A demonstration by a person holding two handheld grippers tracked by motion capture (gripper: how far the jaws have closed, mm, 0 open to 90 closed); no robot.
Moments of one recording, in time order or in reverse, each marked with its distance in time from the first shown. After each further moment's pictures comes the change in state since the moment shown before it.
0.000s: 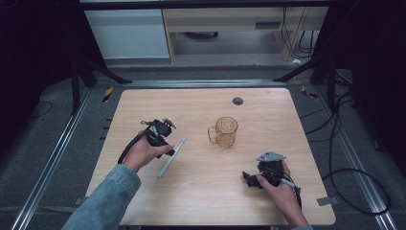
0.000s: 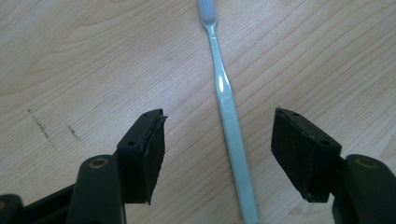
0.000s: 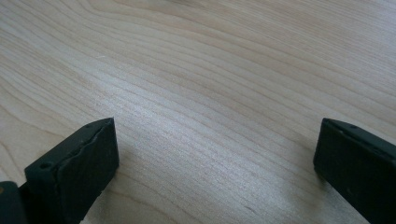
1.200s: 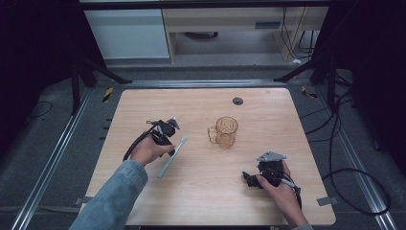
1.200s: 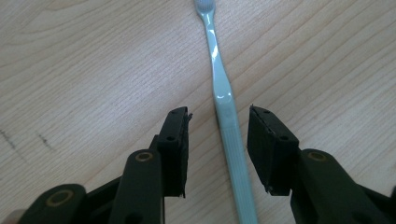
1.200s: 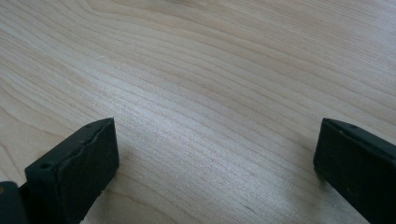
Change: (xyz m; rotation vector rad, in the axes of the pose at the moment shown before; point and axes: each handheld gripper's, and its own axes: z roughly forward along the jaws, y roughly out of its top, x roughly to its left) left arm 0.004 0.014 0.025 0.095 -0.043 -0.009; right arm 0.000 0.000 0.000 -0.001 -0.002 0.000
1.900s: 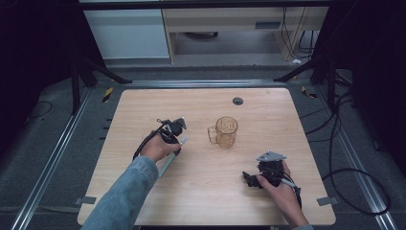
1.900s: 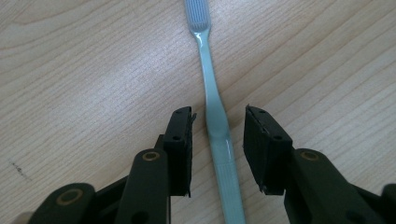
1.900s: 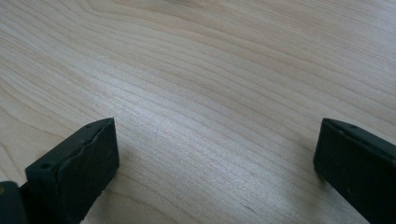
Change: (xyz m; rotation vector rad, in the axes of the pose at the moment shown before) left arm -0.006 0.021 0.022 0.048 0.015 -0.021; right arm 0.000 0.000 0.000 0.000 0.001 0.003
